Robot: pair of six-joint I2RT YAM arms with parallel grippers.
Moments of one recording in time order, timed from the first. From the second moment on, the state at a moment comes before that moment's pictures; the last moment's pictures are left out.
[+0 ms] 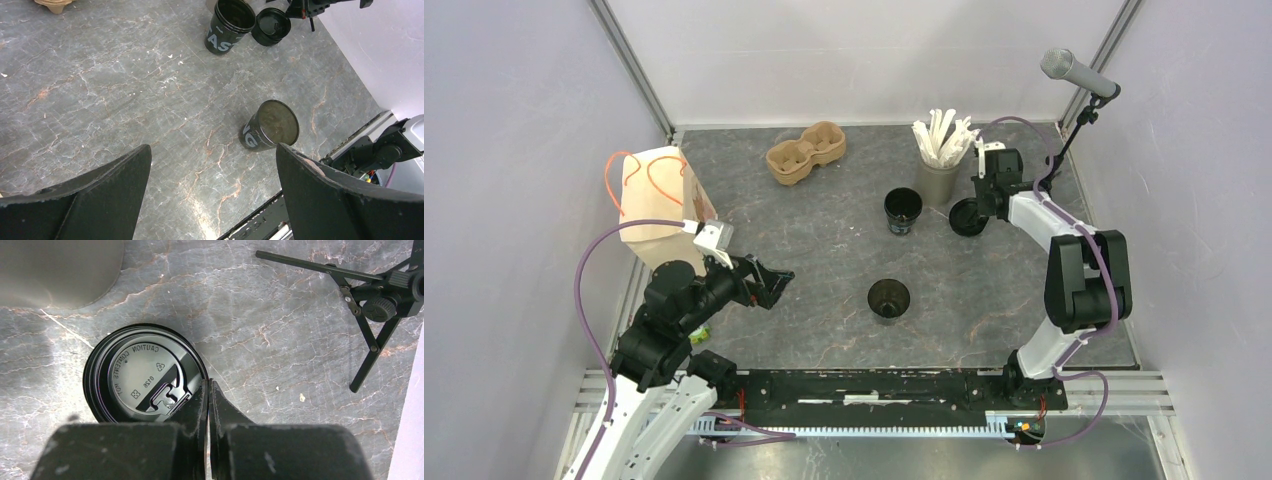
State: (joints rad) left arm -0.42 0.41 0.73 -0.60 0.20 -0.35; right arm 0.09 1.70 1.11 -0.27 0.20 -0.09
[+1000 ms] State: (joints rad) left arm -0.42 0.41 0.73 -0.60 0.21 -0.35; right arm 0.16 1.70 1.13 -0.28 0.29 -0.15
